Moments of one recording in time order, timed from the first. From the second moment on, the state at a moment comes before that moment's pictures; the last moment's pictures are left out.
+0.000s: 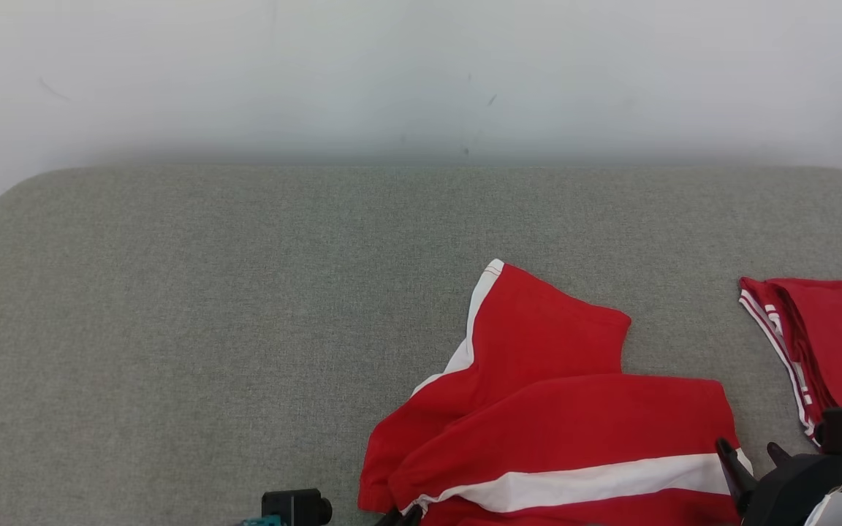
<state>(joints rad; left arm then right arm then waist) -0.12 0.22 -0.68 0.21 -0.97 0.06 0.09 0.04 -0.13 -0.22 0.02 0.25 0.13 0.57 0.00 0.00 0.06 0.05</state>
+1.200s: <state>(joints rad) -0.12 0.25 -0.70 0.18 -0.97 0.05 0.12 0.02 -0.13 -0.25 0.04 0.21 0.13 0.77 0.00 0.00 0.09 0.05</state>
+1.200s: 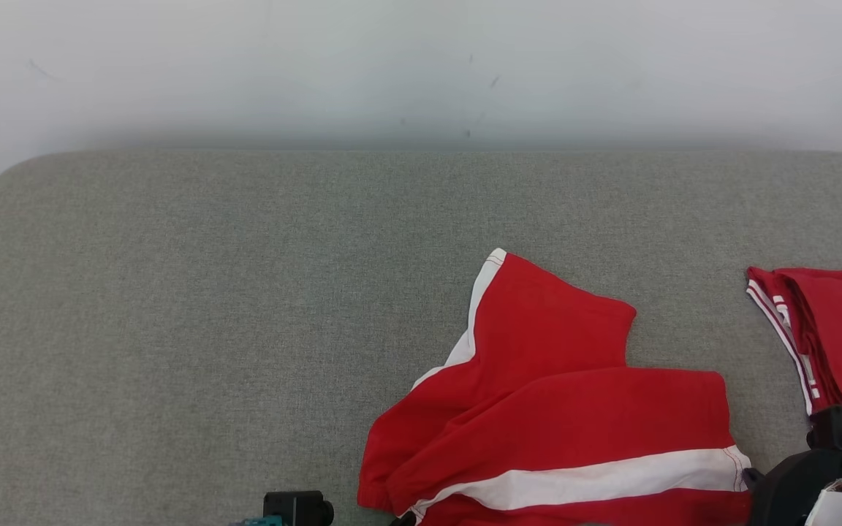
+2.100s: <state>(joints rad) -0.15 0.25 -0.71 0.19 -0.97 0.05 0.12 -0.05 -0.16 -0.21 0.14 0.14 0.13 0.84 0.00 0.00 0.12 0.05</state>
